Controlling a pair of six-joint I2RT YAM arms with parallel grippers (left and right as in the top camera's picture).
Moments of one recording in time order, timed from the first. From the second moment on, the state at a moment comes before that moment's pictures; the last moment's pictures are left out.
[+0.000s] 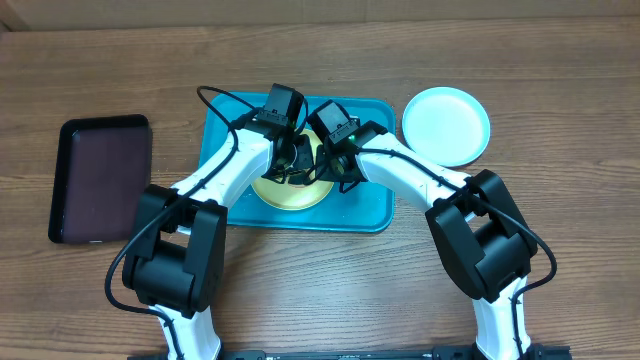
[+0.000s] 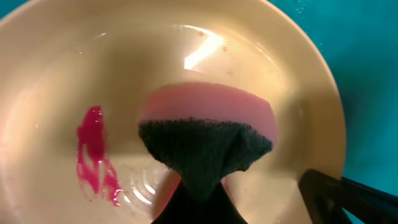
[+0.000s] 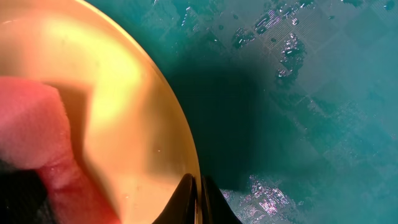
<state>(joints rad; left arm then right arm) -0.34 1.96 1.33 -0.64 0.07 -0.52 0.63 2.13 1.51 -0.66 0.04 0.67</state>
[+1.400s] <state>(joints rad) -0.24 2.16 1.57 -0.85 0.25 -0.39 0.63 2.13 1.51 -0.66 0.03 0.67</state>
